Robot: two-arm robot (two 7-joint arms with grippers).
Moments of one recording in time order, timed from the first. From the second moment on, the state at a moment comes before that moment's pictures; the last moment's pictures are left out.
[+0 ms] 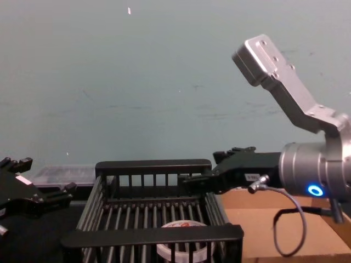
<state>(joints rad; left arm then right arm) -0.20 0.60 0.45 -1.41 -0.25 -0.12 0.03 0.46 0.24 -0.49 -1.34 0.09 0.27 0.40</state>
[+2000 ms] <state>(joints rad) -0.20 0.60 0.45 -1.41 -0.25 -0.12 0.03 0.03 0.63 -0.42 -1.80 0.29 0.45 0.46</state>
